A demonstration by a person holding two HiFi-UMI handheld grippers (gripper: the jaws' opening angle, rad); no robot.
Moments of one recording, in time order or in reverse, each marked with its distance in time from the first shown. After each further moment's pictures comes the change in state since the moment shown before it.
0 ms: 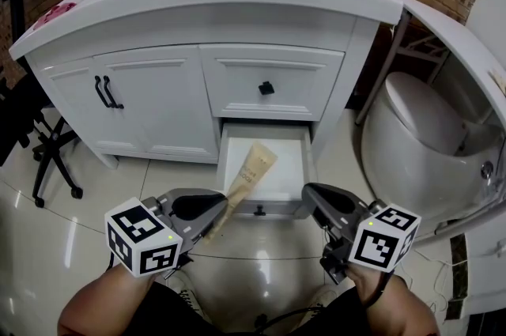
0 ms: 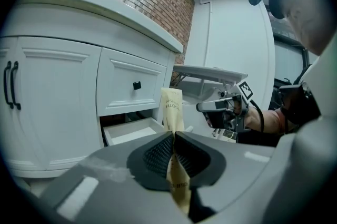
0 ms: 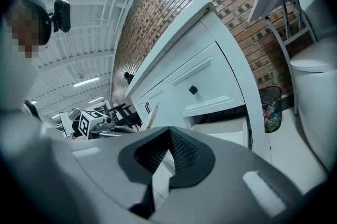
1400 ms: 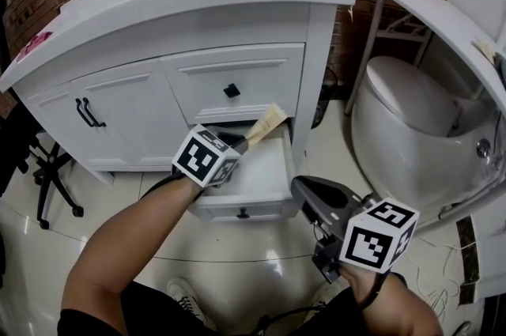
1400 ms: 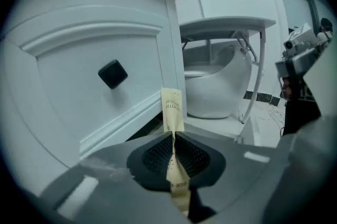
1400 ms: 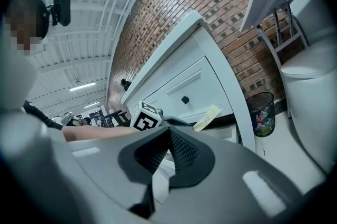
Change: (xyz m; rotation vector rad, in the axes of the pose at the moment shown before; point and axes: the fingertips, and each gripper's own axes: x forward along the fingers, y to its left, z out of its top) left arm 0.178 0.092 0.030 0.291 0.296 0.140; right arm -0.026 -0.017 0.020 0.015 -0.074 -0.036
